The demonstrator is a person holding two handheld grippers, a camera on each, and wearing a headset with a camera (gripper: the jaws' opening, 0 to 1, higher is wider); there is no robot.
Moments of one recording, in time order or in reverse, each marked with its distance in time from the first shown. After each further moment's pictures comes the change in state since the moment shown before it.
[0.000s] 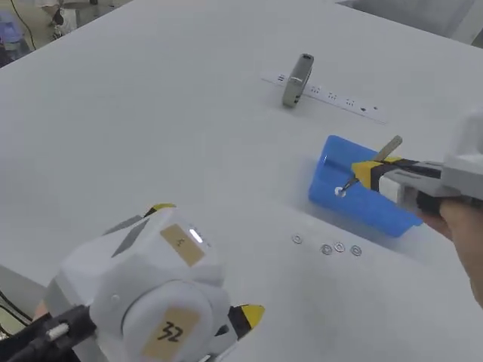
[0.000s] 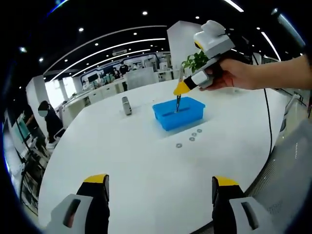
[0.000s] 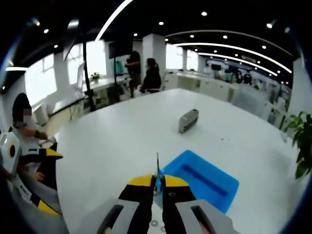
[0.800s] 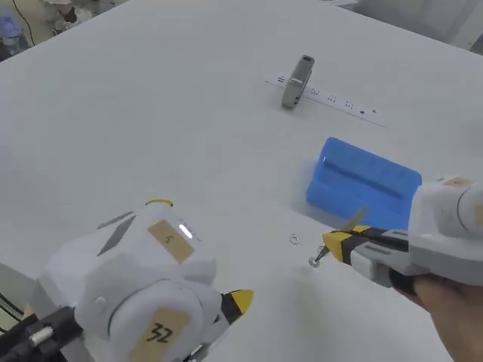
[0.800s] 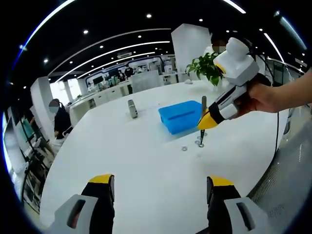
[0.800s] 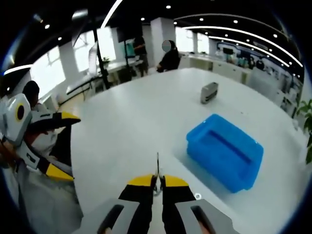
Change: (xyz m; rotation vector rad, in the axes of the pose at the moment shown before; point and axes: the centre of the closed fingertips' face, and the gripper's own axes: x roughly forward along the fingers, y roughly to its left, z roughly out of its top) left arm -0.005 0.010 0.005 -0.009 -0.032 0.047; right arm -0.022 0.064 -0.071 -0.032 0.171 0.113
